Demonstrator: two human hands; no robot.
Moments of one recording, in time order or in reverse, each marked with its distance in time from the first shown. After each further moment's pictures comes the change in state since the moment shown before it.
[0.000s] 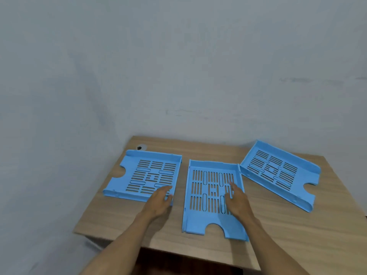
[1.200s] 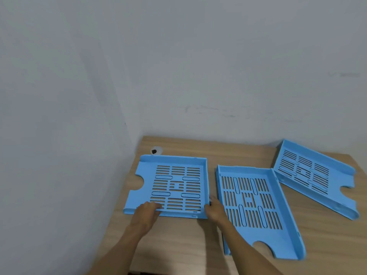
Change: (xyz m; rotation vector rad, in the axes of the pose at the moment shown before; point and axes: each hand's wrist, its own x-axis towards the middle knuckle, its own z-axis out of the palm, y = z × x) left_hand 0.062 -0.187 -0.083 0.287 -0.033 0.009; right_hand 0.034 -0.144 0.194 0.167 -0.203 0.291
